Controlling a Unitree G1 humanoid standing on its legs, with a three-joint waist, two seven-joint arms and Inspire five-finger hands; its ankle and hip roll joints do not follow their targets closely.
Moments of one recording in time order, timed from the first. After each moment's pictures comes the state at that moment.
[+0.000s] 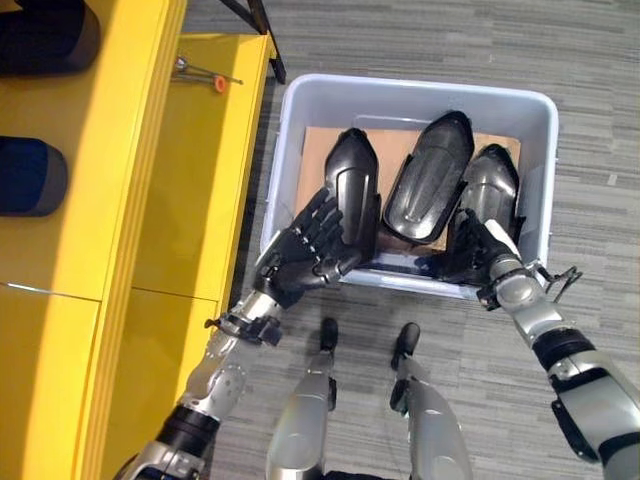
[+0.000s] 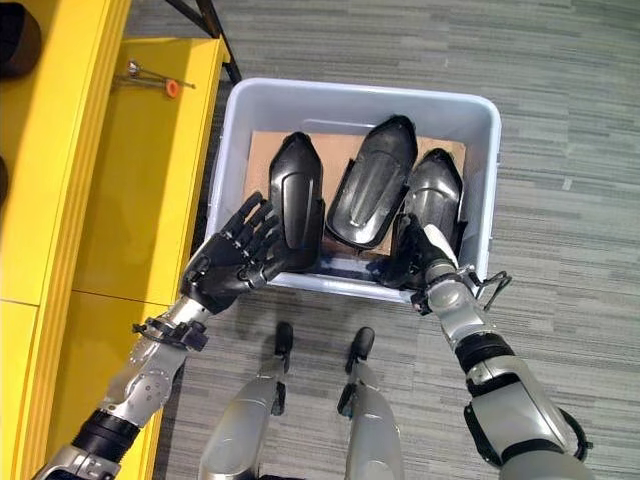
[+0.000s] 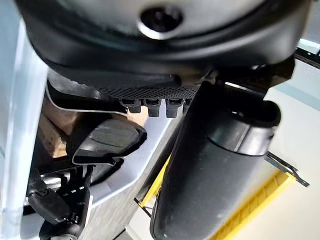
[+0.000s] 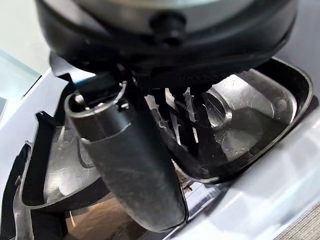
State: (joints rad) left arm -0.24 0.43 -0.28 0.12 -0.94 -0.17 -0.29; right arm -0.73 -0.58 0.39 0.87 0.02 0.00 -0.09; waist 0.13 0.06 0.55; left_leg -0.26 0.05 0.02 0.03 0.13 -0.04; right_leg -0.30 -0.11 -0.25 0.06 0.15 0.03
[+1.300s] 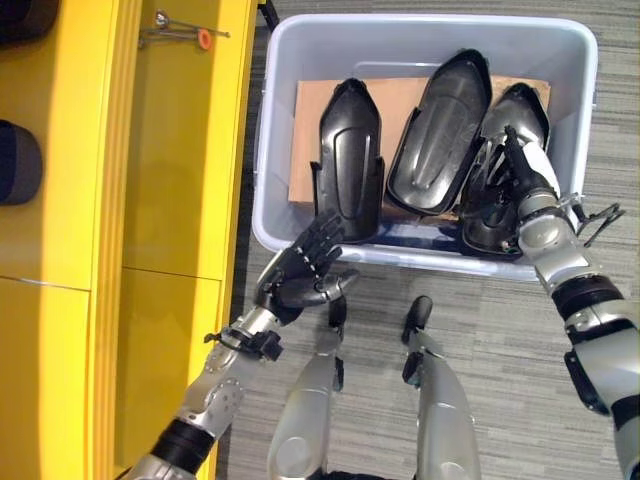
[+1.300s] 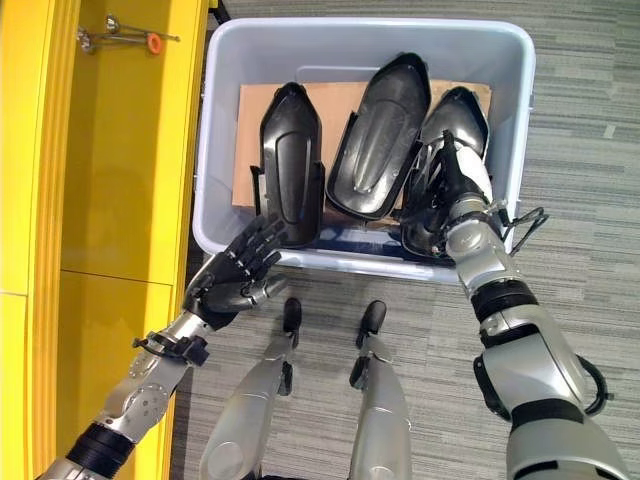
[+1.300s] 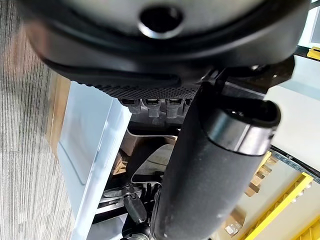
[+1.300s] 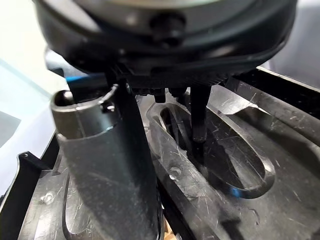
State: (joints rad) left arm -0.17 0.46 -0.32 0.10 -0.94 -0.16 -0.27; right arm -1.00 -0.67 0.42 0.95 -0.04 0.02 -0.17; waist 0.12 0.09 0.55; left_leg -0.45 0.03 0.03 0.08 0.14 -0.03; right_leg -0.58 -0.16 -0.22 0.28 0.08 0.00
